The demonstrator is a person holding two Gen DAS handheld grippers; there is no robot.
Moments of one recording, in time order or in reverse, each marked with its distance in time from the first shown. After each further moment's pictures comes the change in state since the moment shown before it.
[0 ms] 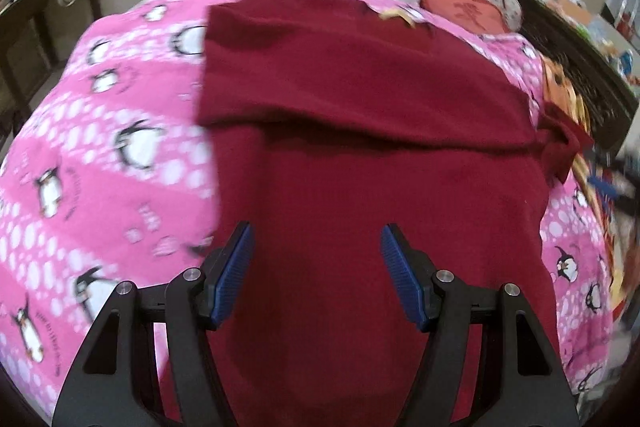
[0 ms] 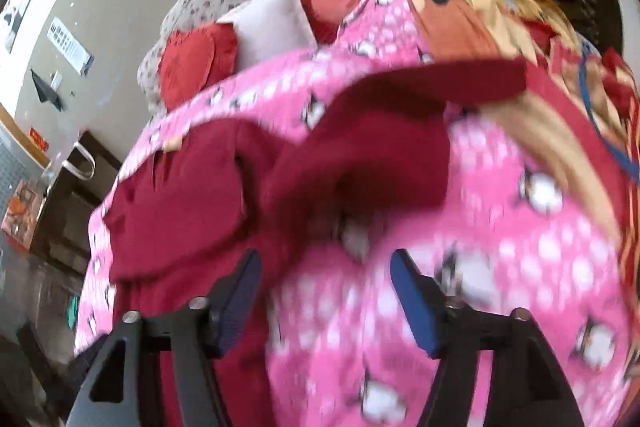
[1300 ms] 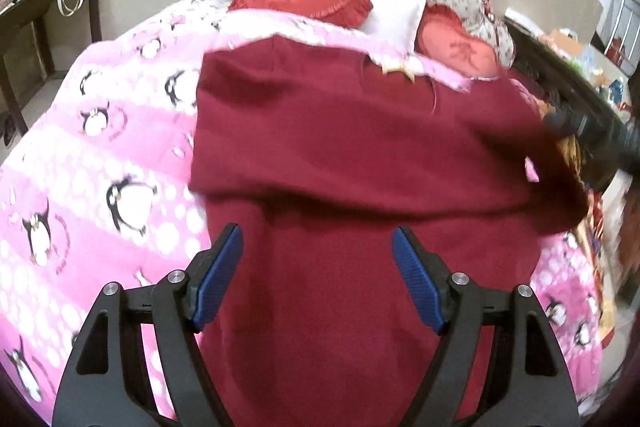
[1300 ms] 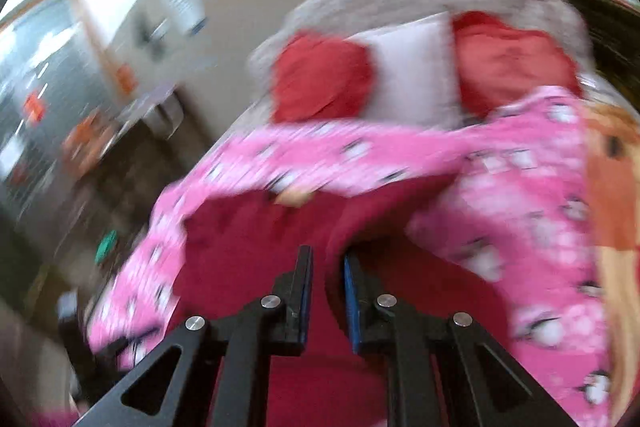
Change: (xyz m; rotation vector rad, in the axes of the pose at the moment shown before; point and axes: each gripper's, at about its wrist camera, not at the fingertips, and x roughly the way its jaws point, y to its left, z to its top) left arm -0.007 0.022 0.040 -0.051 -0.138 -0.061; right arm 0.024 0.137 0.026 -0.442 0.012 0.323
